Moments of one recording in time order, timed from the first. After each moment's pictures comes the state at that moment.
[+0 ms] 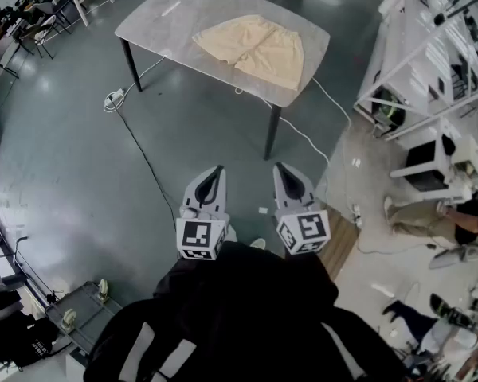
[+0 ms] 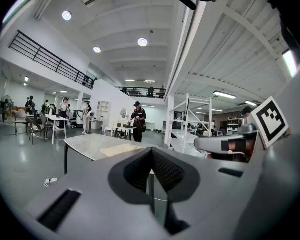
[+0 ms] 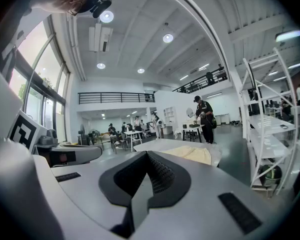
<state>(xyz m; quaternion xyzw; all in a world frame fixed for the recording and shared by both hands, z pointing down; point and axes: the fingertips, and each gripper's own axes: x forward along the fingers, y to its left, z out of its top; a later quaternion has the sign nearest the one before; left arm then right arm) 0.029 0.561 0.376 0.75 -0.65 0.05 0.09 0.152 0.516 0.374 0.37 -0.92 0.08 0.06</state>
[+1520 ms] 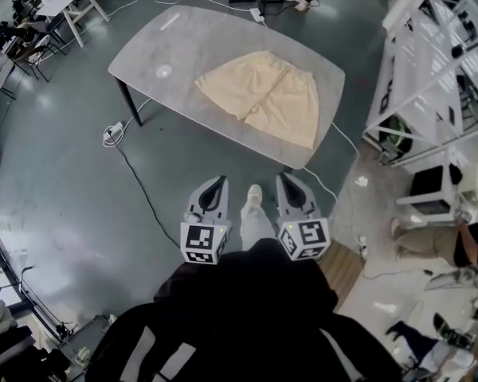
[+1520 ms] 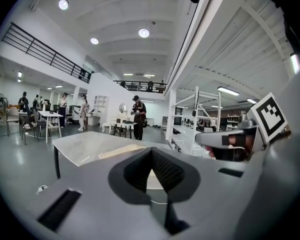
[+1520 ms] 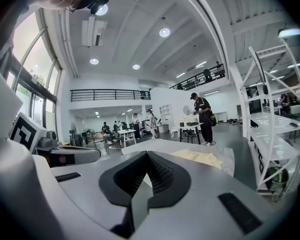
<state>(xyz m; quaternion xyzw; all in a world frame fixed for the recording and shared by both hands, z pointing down) -0.086 0.353 0.410 0.76 -0.64 0.07 0.11 0.042 0.308 0.398 0.39 -0.91 0.09 0.07</state>
